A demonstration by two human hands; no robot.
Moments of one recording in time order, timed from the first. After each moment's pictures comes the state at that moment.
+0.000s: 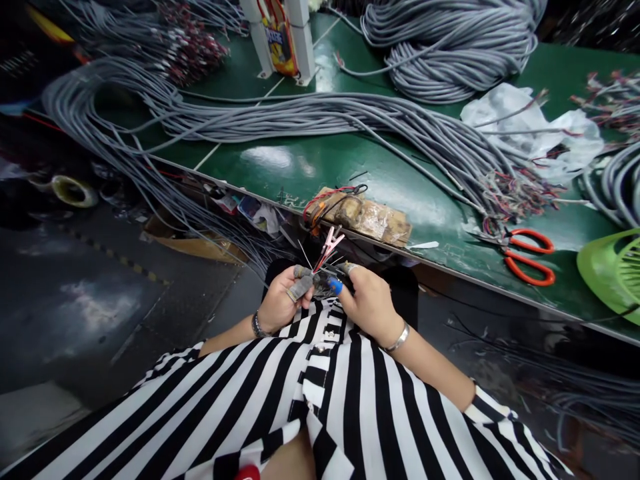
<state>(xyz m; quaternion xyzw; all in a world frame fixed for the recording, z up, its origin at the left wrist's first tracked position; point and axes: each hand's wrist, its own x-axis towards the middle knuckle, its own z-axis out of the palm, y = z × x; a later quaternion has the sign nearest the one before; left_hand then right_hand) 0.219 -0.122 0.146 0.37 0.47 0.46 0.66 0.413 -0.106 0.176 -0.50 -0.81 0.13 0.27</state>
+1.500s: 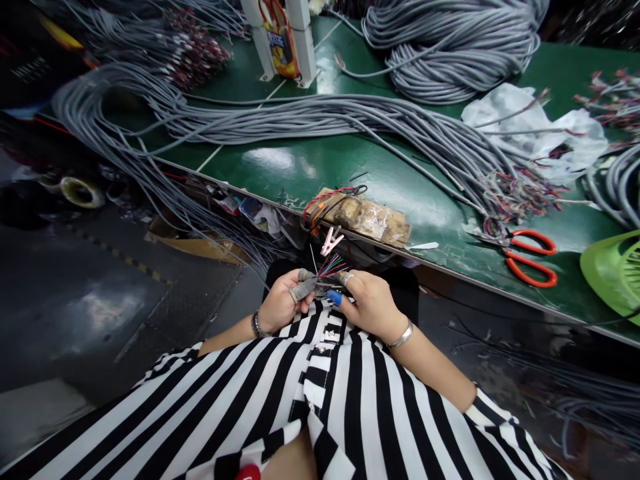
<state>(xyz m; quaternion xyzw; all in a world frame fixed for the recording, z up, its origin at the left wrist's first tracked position) 0.221 -0.122 0.154 0.38 0.49 0.40 0.67 0.427 -0.101 0.167 -0.38 -0.87 0.13 0.27</state>
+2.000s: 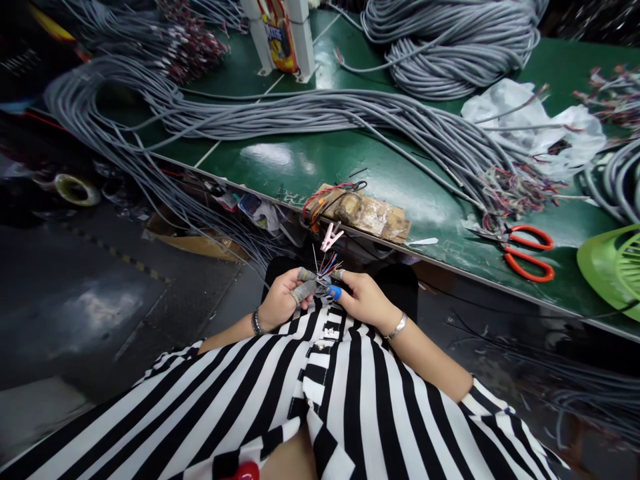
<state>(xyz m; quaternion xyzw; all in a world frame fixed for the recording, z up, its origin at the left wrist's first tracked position) 0.221 -0.125 0.167 0.43 0.51 0.39 0.63 0.420 -0.096 0.163 -0.36 -0.79 0.42 0.25</state>
